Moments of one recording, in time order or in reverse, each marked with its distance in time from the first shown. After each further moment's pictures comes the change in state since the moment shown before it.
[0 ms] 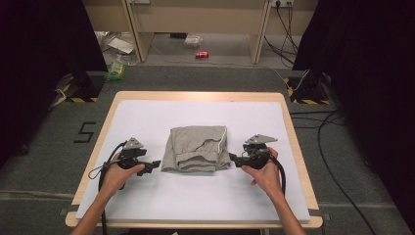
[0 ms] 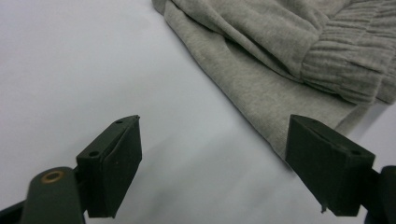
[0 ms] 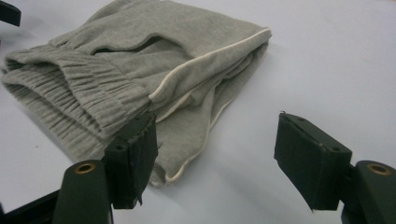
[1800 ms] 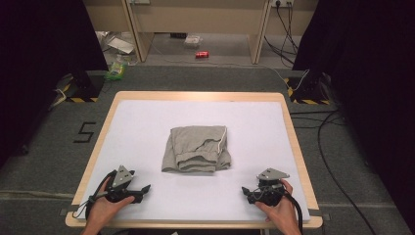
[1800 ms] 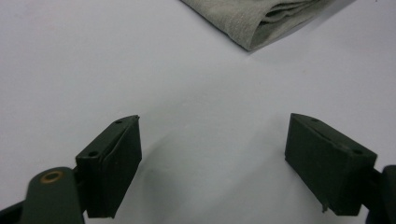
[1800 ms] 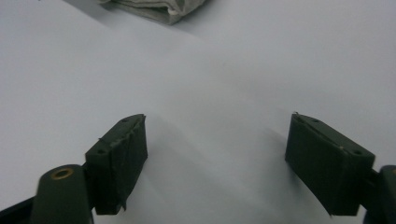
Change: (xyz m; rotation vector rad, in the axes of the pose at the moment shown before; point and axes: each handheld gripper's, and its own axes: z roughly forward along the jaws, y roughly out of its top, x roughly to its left) left arm -0.039 -0.068 -0.044 -0.023 0.124 0.119; right arm 0.021 -0.090 -0.043 0.101 -0.064 -0.038
